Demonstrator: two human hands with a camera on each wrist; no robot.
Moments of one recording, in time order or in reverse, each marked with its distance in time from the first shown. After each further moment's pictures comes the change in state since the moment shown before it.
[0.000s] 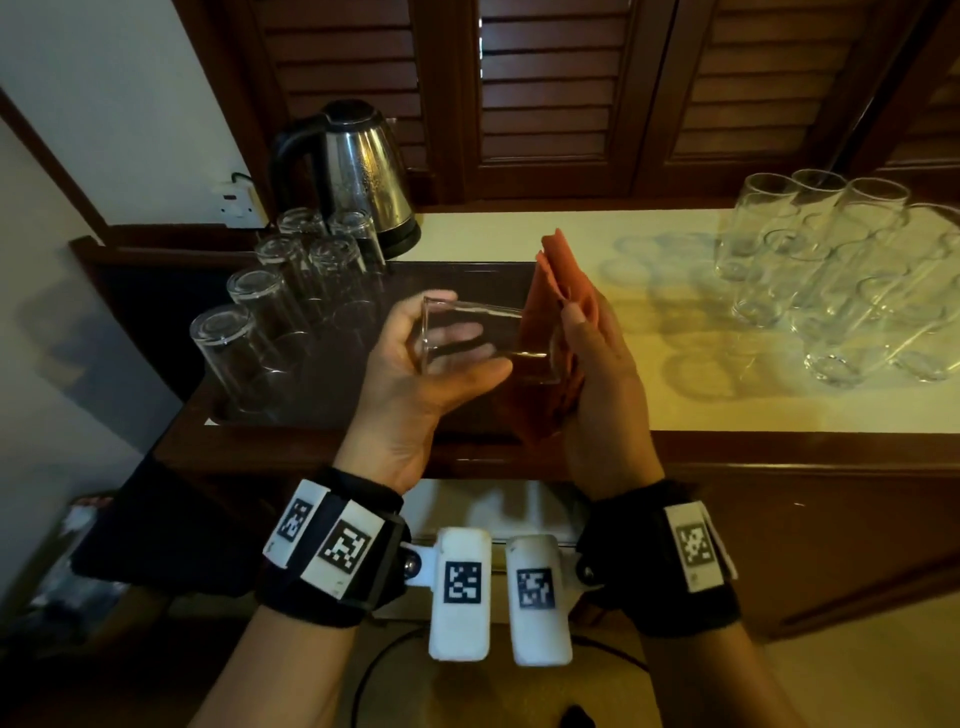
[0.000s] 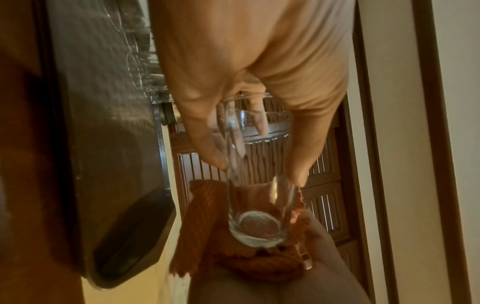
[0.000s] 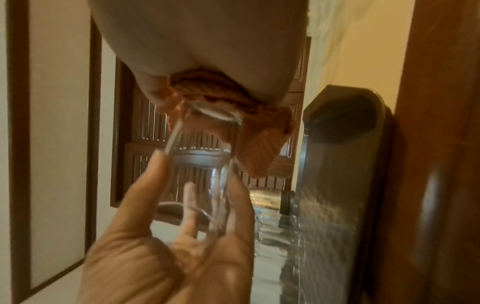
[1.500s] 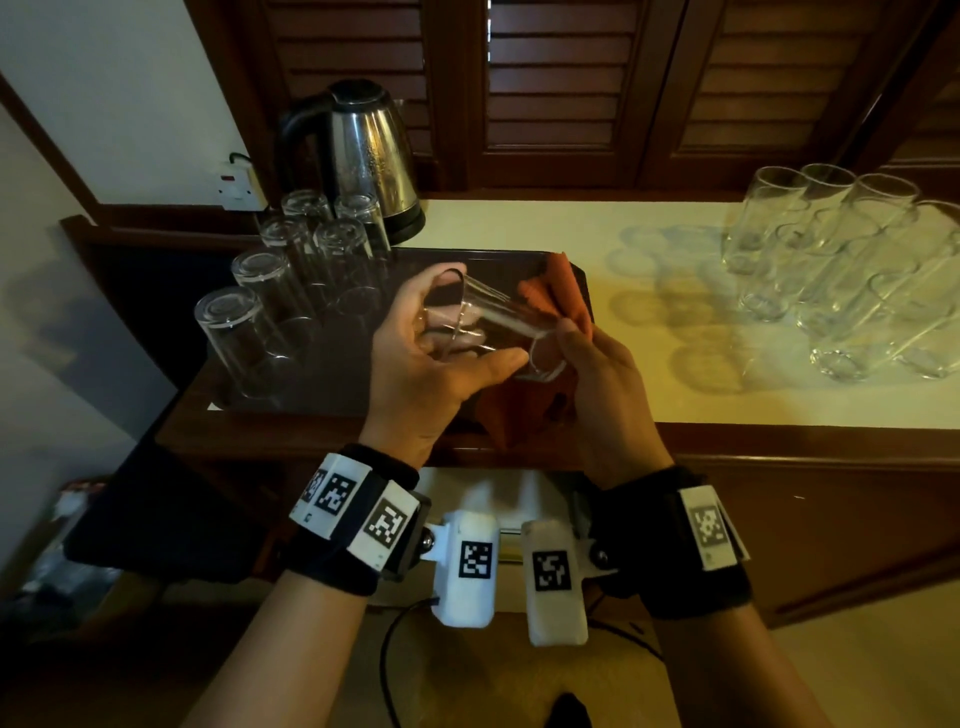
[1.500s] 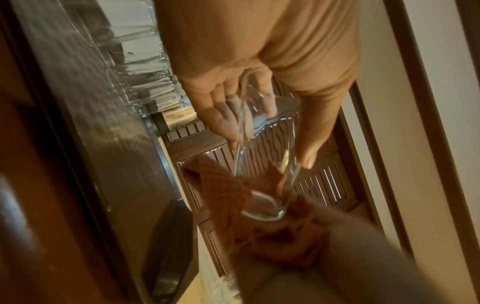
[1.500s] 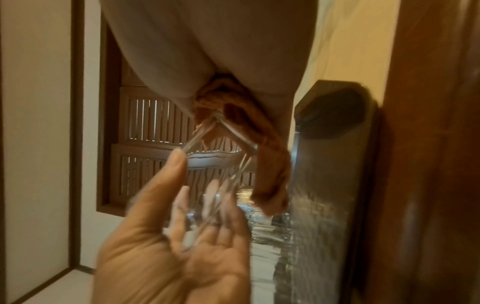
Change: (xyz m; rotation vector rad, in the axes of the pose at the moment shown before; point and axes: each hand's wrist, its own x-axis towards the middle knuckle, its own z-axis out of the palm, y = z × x) left_hand 0.006 -0.006 -0.003 0.271 0.053 0.241; right_hand 0.001 0.015 -0.005 -0.246 0.170 0.132
